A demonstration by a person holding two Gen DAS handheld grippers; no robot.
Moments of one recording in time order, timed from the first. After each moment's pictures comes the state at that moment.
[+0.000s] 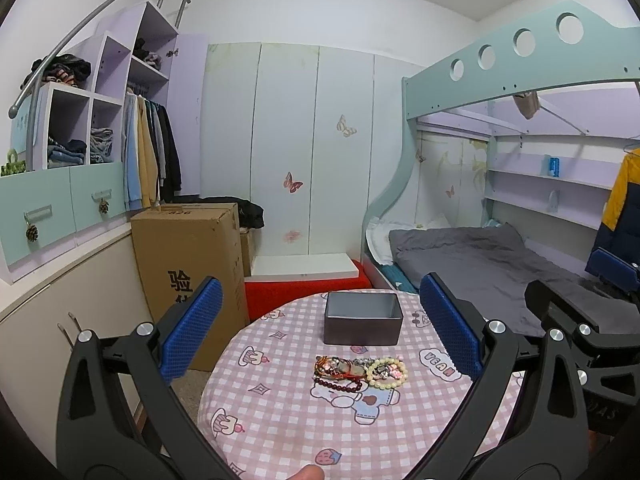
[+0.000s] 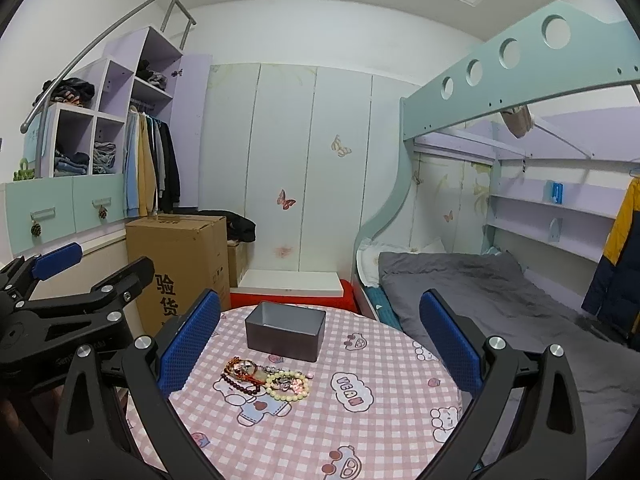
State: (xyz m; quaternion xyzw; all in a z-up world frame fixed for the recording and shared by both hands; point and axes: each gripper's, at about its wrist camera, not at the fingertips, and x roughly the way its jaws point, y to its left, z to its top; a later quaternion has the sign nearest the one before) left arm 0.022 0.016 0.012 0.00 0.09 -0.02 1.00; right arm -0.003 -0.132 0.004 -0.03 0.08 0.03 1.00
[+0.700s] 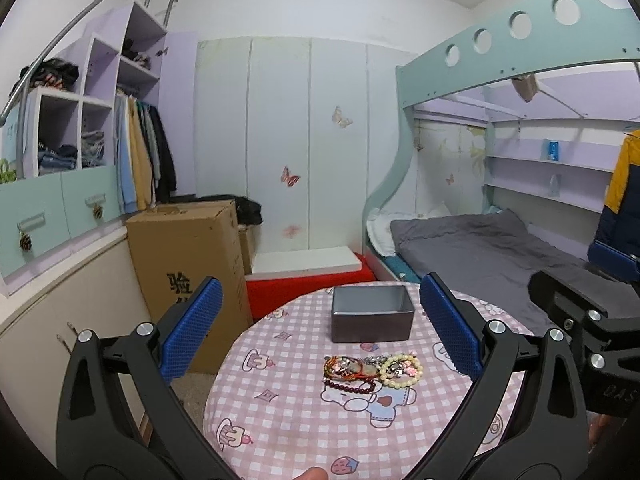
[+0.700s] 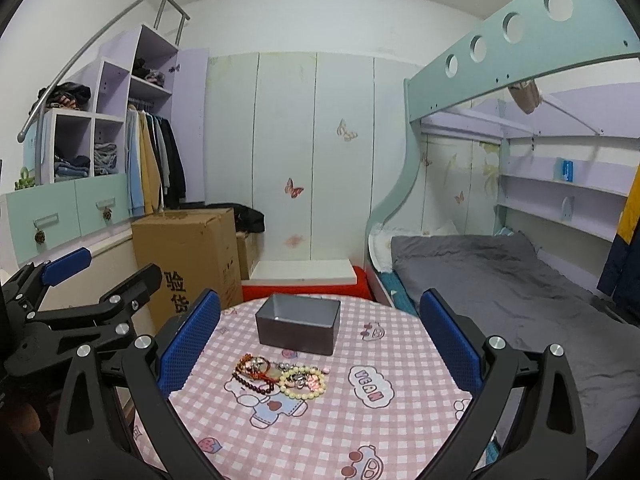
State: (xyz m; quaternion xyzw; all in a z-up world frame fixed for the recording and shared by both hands) left arm 0.050 0.019 0.001 0.02 0.11 -0.02 0.99; right arm 0.027 -0.133 -0.007 0.00 0.11 0.04 0.99
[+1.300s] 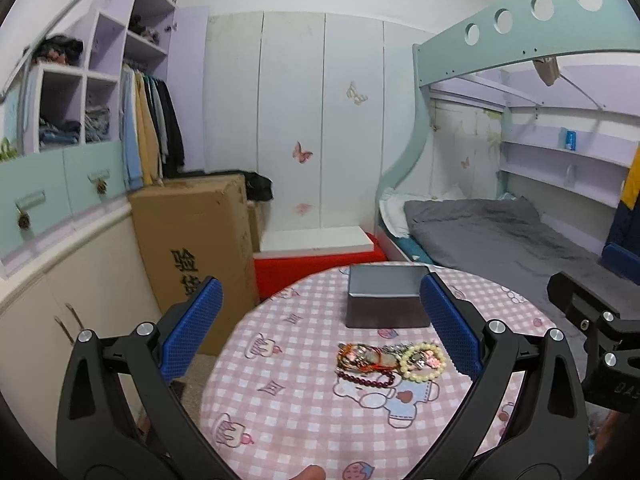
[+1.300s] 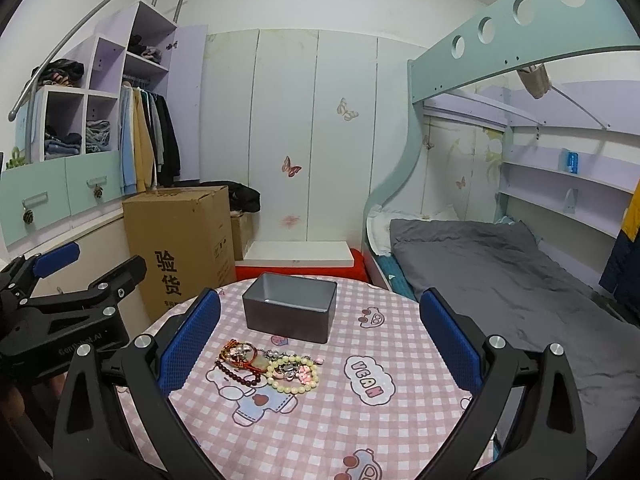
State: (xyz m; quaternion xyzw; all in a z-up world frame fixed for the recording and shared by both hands) left arm 0.088 0.030 -0.028 0.00 0.15 -0.01 0.99; right arm 0.061 -0.135 -0.032 -0.02 0.14 0.04 0.99
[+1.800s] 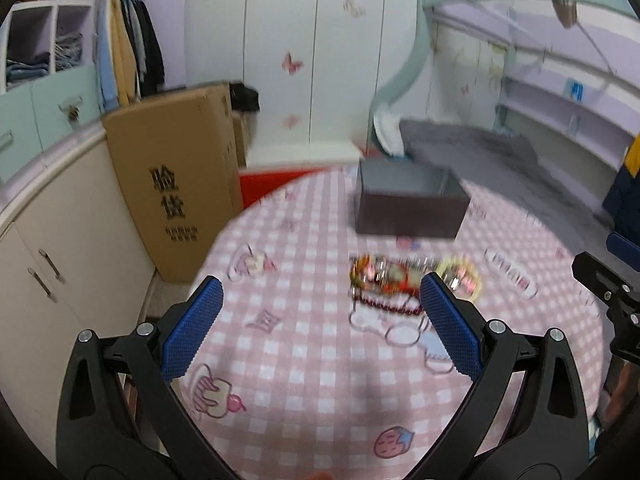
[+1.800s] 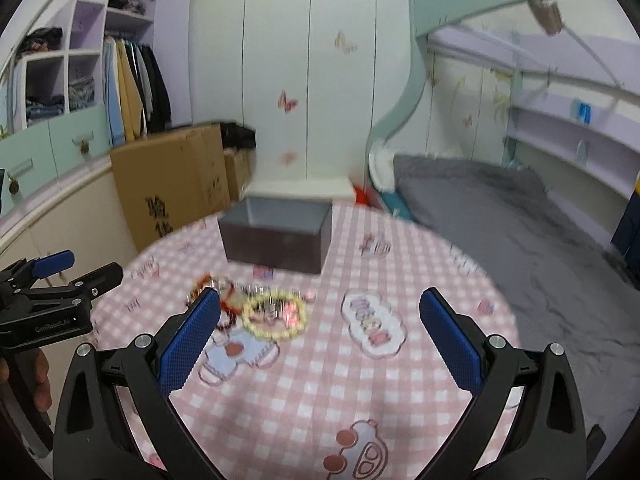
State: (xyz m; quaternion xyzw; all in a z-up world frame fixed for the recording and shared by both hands) left arm 0.146 0.046 -0.113 0.00 0.30 -0.03 0.95; right arm 0.110 -0.150 -0.105 0.00 0.26 0.04 0.96
